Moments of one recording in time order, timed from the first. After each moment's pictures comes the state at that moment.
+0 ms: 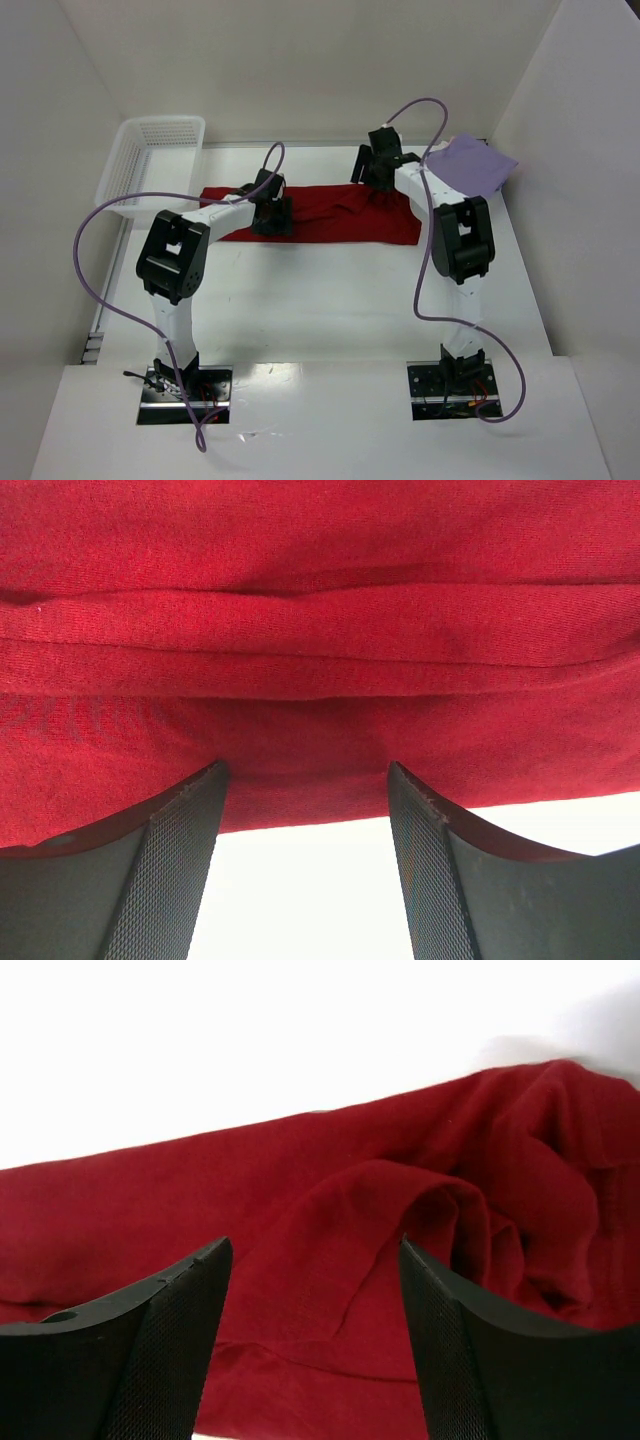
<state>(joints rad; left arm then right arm) -0.37 1.99 1.36 -0.40 -0.05 -0.38 0.30 2.13 1.74 -0.41 0.09 0.51</state>
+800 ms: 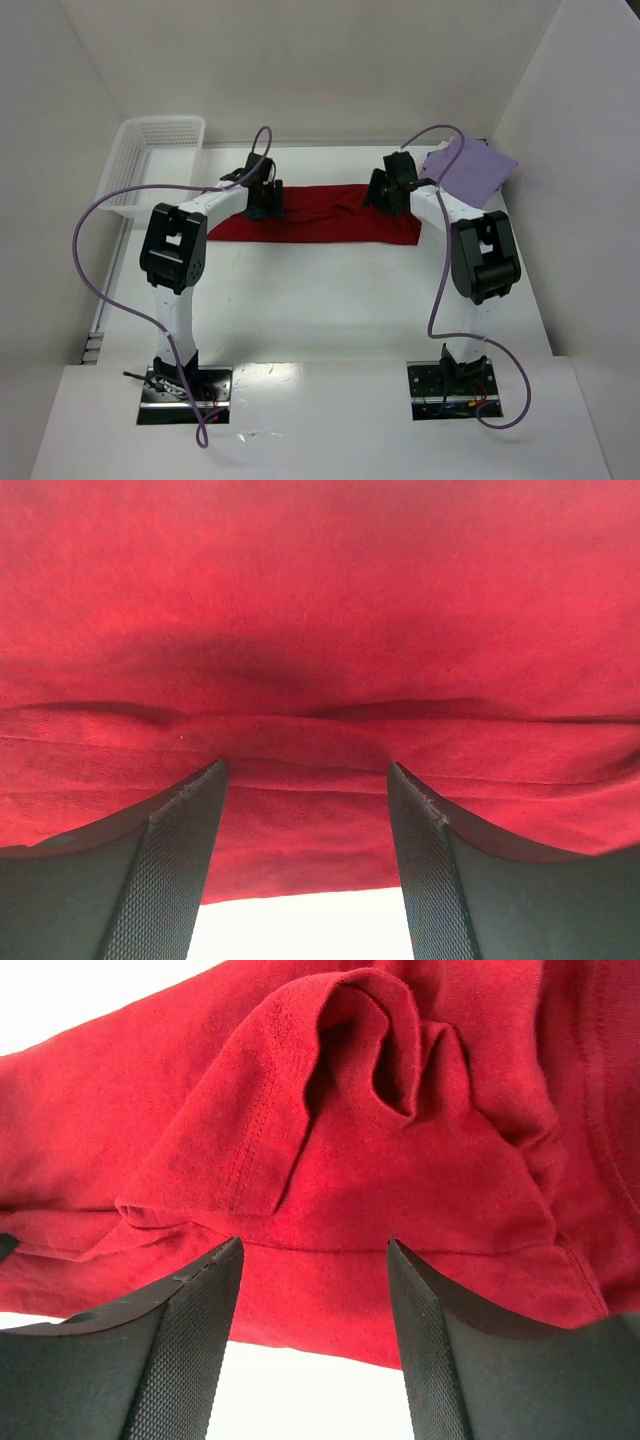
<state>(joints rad) -0.30 2.06 1.53 -0.45 -0.05 -0.37 0.27 1.88 1.33 -0.30 0.01 0.56</state>
